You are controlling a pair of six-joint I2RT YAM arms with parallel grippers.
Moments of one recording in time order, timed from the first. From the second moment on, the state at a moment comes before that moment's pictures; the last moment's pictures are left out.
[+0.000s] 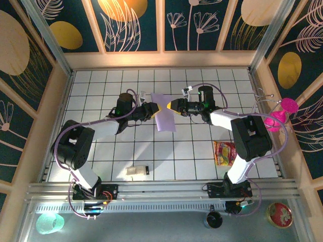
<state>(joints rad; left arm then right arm) -0.45 1.70 0.83 0.47 0.70 -1.12 0.35 1.74 0.92 0.34 -0.97 0.75</state>
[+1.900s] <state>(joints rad) -0.37 1.44 0.72 0.20 0.35 -0.87 0.48 1.74 1.13 -0.01 -0.73 0.75</state>
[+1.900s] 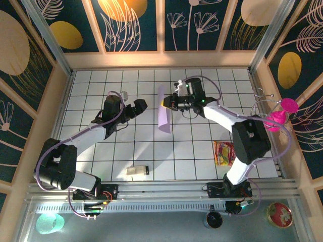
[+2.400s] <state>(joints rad) -0.42 1.62 0.80 0.05 0.40 -0.84 0.45 1.97 1.05 0.22 -0.78 0.85</state>
